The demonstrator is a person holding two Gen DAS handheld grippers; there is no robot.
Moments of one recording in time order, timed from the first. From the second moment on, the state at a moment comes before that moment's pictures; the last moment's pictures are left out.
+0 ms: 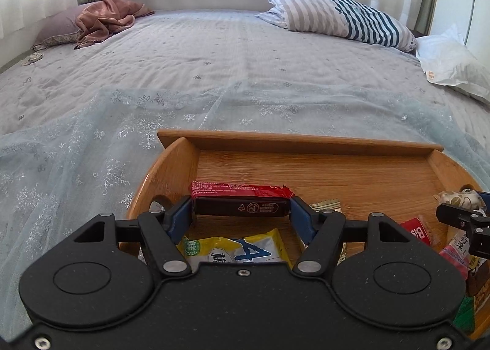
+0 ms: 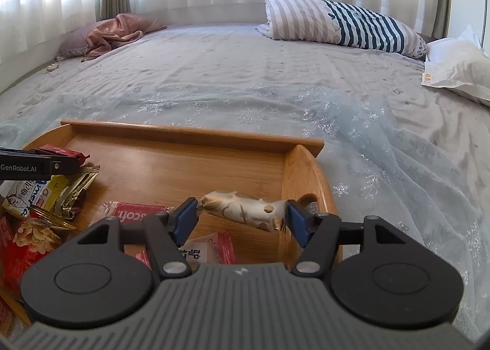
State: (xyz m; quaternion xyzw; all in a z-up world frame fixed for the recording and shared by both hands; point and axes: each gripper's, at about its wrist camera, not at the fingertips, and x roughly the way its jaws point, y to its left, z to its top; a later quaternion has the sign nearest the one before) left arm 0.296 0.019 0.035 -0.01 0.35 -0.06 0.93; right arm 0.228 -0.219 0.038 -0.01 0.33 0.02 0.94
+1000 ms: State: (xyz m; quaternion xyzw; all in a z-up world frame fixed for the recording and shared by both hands) left arm 0.281 0.023 0.044 -0.01 0.35 -0.03 0.94; right arm 0.206 -0.212 0.062 -0.03 0.30 0.01 0.95
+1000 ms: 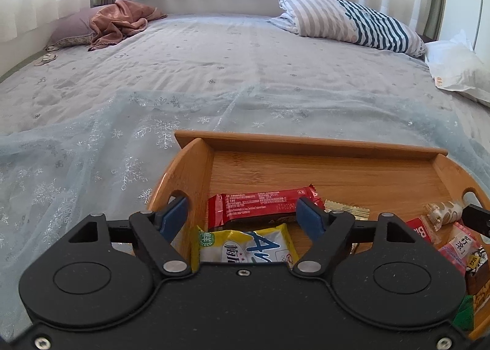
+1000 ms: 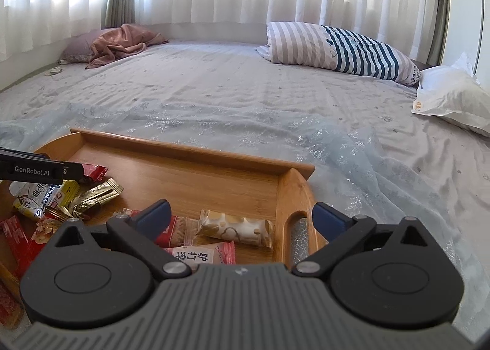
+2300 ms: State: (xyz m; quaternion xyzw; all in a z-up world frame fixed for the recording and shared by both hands) left arm 0.131 0.030 0.089 0.00 0.30 -0.04 0.95; right arm 0.097 -0.179 0.074 0.01 0.31 0.04 0.95
